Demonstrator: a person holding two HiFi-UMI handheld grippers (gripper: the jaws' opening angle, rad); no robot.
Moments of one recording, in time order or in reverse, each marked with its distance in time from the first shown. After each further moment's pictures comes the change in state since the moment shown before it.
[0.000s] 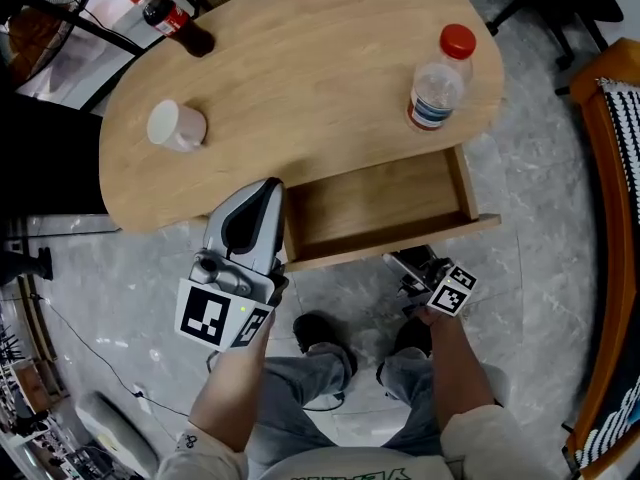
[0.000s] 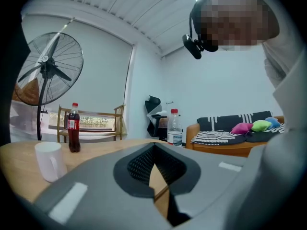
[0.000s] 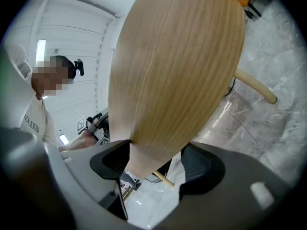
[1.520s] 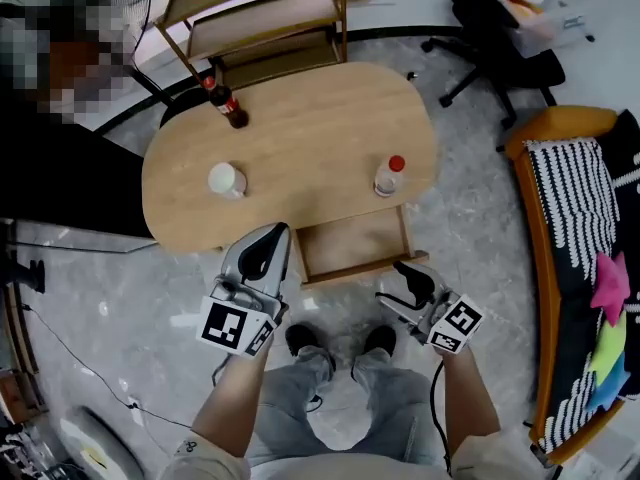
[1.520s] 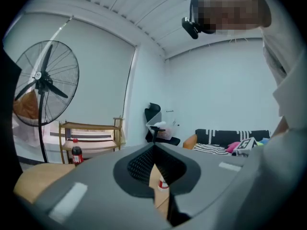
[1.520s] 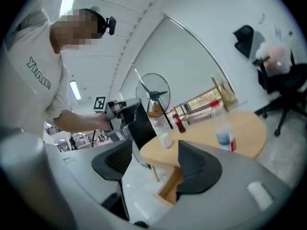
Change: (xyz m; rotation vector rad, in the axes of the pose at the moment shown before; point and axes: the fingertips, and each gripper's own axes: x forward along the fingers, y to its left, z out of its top) left arm -0.044 0.000 0.177 -0.091 0.040 -0.016; right arm 0.007 0.282 0.142 -0.577 0.330 -0.052
